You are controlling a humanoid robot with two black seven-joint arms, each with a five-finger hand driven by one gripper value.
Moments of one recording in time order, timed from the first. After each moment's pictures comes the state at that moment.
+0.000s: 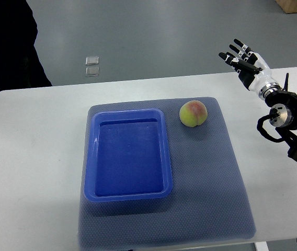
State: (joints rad) left arm 0.03 0.00 -0.04 -0.16 0.01 -0.02 0.13; right arm 0.82 -0.23 0.72 0.51 -0.17 0.16 0.31
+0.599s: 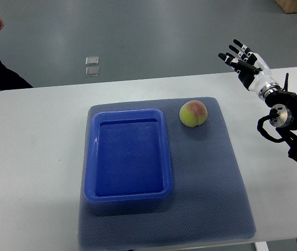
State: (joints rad) left arm 0.03 0.00 -0.04 -0.16 0.01 -0.02 0.13; right arm 0.83 -0.24 0.72 0.51 -0.17 0.17 0.31
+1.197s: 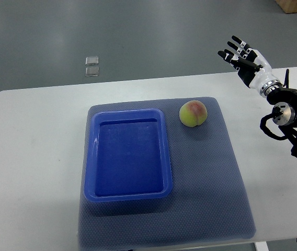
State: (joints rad) left arm 0.03 0.00 -0.04 -0.16 0.01 -0.02 0.13; right arm 0.83 -0.26 0.71 0.52 -0.20 0.22 0.31
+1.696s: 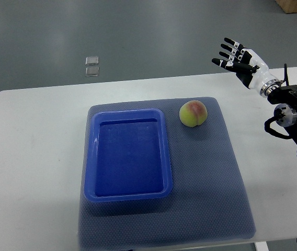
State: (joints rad) left arm 0.03 0.00 -0.04 -0.15 0.01 -0.02 0.13; right arm 0.84 -0.27 0.71 0.52 -0.42 0.27 0.33
